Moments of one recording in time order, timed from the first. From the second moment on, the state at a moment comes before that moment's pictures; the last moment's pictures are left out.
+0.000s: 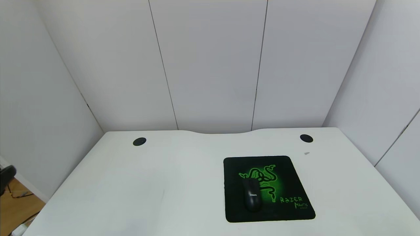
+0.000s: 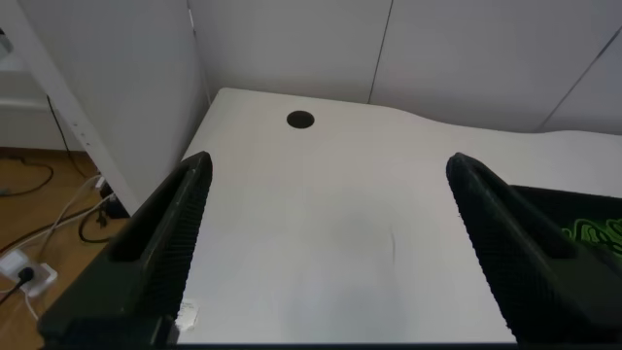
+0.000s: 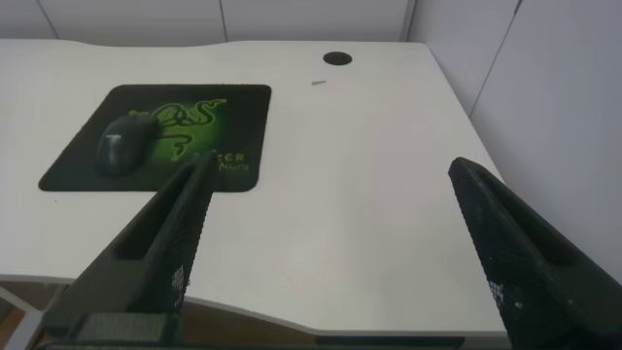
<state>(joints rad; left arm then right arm) -0.02 0.63 -0.52 -0.07 0.18 -0.09 0.00 0.00 0.00 0.00 0.00 0.02</state>
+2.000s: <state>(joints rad) 0.00 0.00 -0.01 -0.07 0.01 -0.03 0.00 0.00 0.00 0.00 0.00 0.02</state>
